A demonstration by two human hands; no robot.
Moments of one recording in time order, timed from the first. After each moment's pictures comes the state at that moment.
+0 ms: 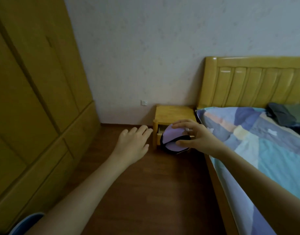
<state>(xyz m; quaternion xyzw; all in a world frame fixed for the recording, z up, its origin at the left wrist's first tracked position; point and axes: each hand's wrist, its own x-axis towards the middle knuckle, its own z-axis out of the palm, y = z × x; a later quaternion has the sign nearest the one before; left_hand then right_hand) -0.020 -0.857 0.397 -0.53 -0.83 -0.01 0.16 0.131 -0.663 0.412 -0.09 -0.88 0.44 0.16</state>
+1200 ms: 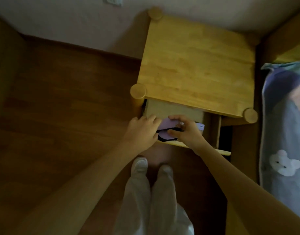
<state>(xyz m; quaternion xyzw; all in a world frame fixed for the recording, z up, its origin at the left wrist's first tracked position) -0.498 -0.250 -0.090 -0.53 -0.82 -0.04 -0.19 -0.380 -0.105 -0.123 -0.37 -0.71 0.60 -0.06</state>
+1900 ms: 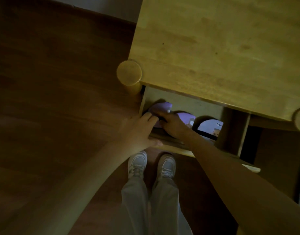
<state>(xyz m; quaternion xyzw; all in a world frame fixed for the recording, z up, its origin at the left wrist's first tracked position) -0.513 -0.225 -0.215 -0.50 -0.80 0.01 -0.33 -0.428 -0.083 -0.306 -0.25 -0.79 0.48 -0.28</state>
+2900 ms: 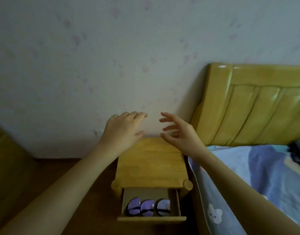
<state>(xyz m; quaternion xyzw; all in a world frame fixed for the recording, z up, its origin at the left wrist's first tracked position) -0.500 -0.160 0.360 -0.57 -0.80 -0.12 0.17 -0.340 -0.025 0.345 -0.19 -0.88 0.36 0.22</state>
